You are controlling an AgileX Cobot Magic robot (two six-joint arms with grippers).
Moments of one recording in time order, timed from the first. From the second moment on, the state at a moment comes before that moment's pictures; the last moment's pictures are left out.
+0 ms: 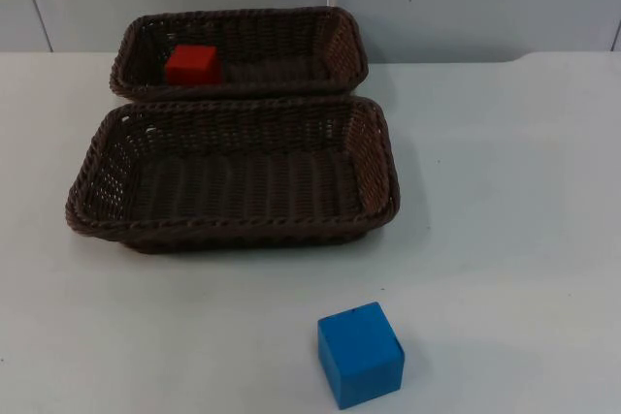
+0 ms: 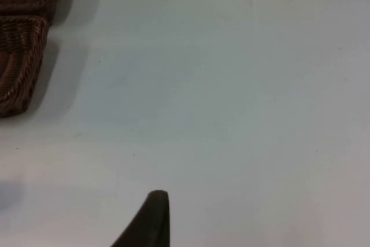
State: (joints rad) right arm 0.06 0.00 -0.52 -0.02 1.08 0.00; left arm -0.15 0.33 -0.52 -0.01 0.65 -0.05
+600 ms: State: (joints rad) right arm 0.06 0.00 -0.53 -0.02 1.08 0.00; left arm -0.15 0.33 -0.52 -0.01 0.65 -0.04
